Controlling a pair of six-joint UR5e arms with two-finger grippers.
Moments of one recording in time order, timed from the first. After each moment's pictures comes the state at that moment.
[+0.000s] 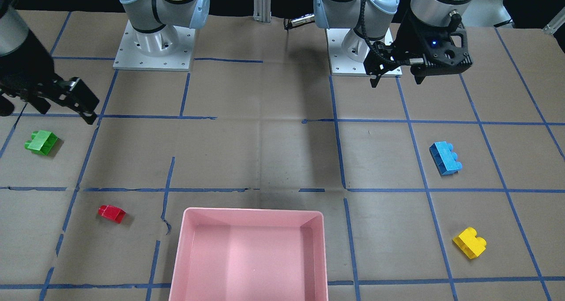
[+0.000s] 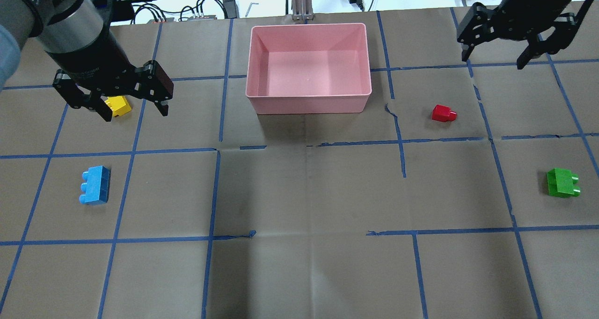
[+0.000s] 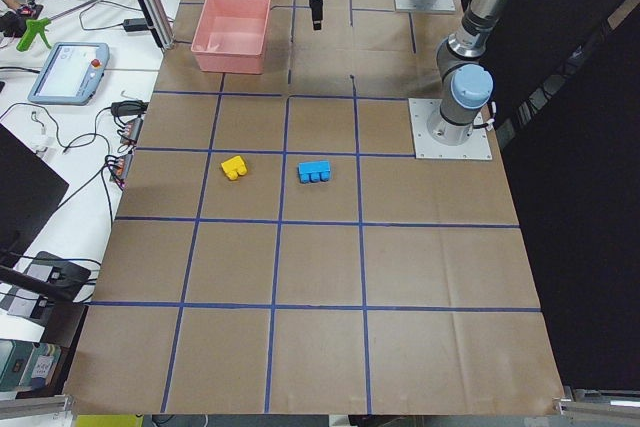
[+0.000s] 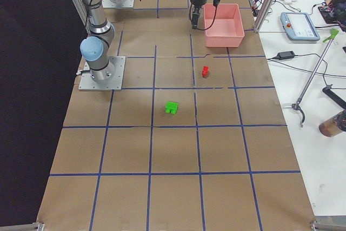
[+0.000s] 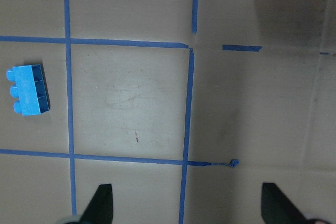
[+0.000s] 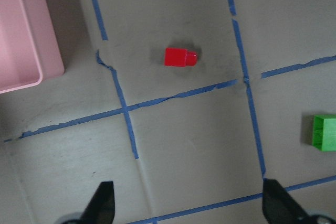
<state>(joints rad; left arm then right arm) -1.50 -1.51 -1.58 -1.68 1.61 -0.05 1.34 -1.49 1.47 -1.56 -1.56 0.01</state>
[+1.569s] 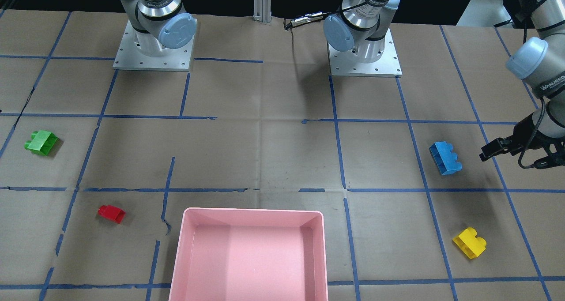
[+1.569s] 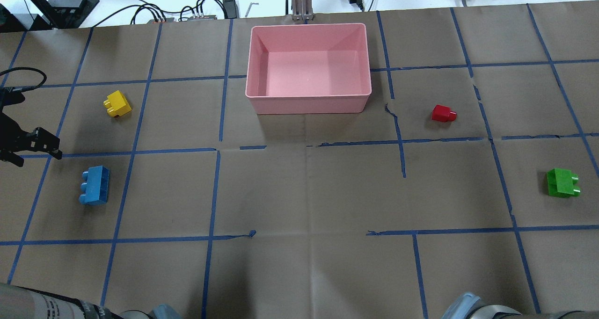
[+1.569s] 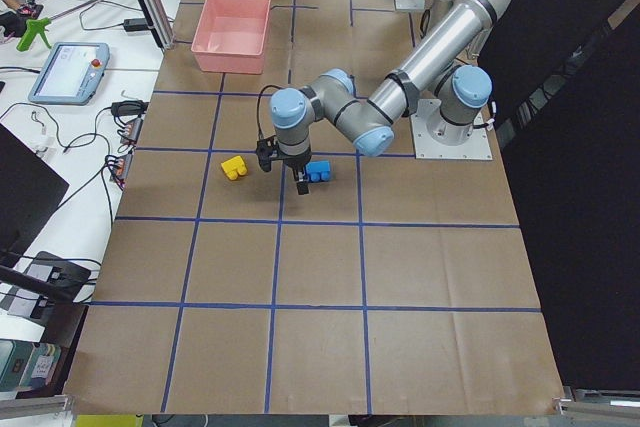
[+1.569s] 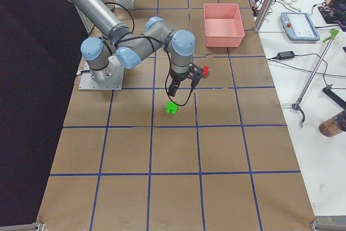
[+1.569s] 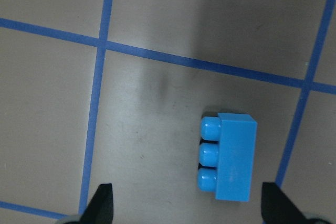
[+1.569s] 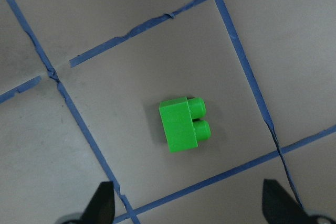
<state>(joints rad) -0.87 -1.90 -1.82 -1.03 1.61 0.51 0.77 -1.49 1.83 -1.85 -1.57 -0.35</state>
